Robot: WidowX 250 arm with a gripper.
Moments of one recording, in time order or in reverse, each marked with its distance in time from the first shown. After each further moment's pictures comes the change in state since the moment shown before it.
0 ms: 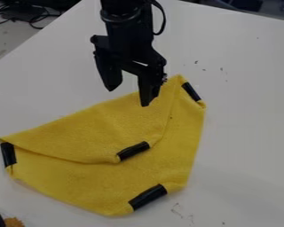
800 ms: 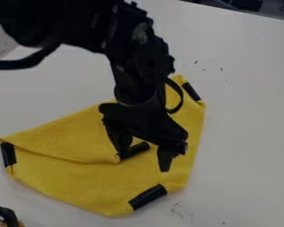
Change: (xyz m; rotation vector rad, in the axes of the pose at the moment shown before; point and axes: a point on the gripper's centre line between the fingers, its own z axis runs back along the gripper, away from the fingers) arm -0.050 -0.058 -0.037 0.004 -0.071 0.147
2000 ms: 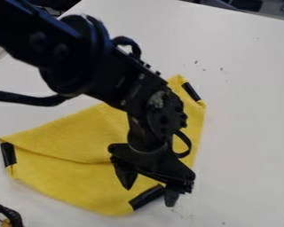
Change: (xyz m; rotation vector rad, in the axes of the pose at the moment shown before) arm -0.022 -0.010 -0.038 0.009 0.059 0.033
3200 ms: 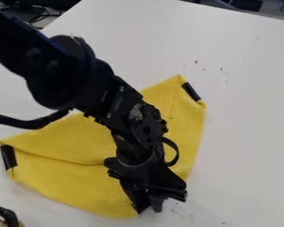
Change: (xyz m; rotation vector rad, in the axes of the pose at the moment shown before) arm -0.006 0.002 -0.020 -0.095 -0.030 0.011
